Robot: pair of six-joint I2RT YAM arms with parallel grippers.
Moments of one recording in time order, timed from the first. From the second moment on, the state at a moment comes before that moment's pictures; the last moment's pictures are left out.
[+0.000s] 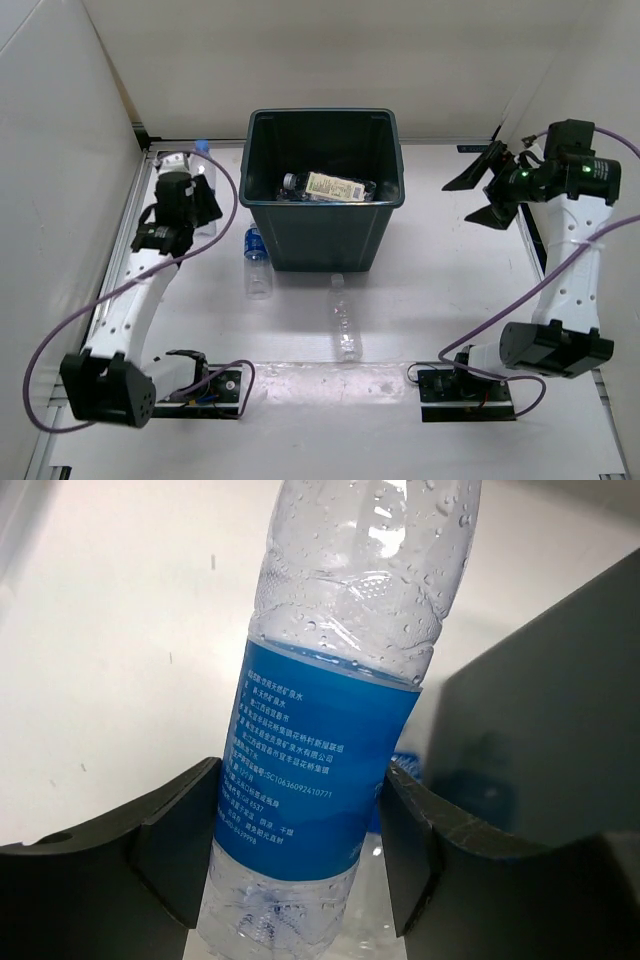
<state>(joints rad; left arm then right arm) -0.13 1.18 1.00 -0.43 -0.24 -0.35 -0.20 1.38 1.79 -1.42 -0.63 0.52</state>
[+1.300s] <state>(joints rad) -0.50 1.30 1.75 -0.42 -0.12 -0.23 -0.13 1.44 1.86 -1.41 -0.65 0.52</state>
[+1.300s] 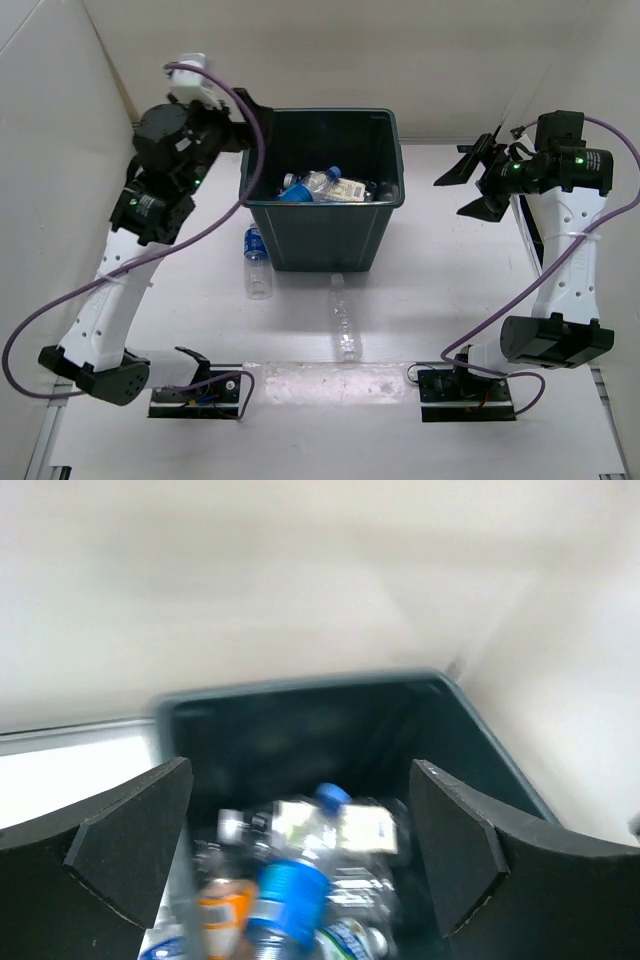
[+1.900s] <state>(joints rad) 0.09 1.14 1.01 -0.35 0.05 -0.58 -0.13 1.44 1.88 -1.41 -0.64 0.52</state>
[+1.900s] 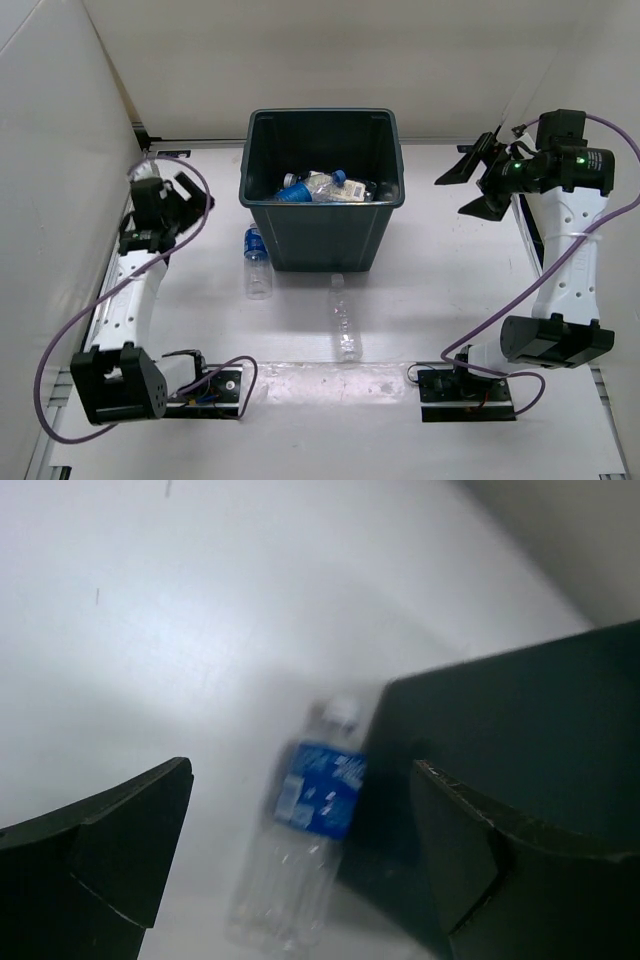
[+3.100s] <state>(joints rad) -0.16 1.52 0.77 -0.15 0.16 -0.69 -0.22 1.45 1.92 -1.42 -0.59 0.50</state>
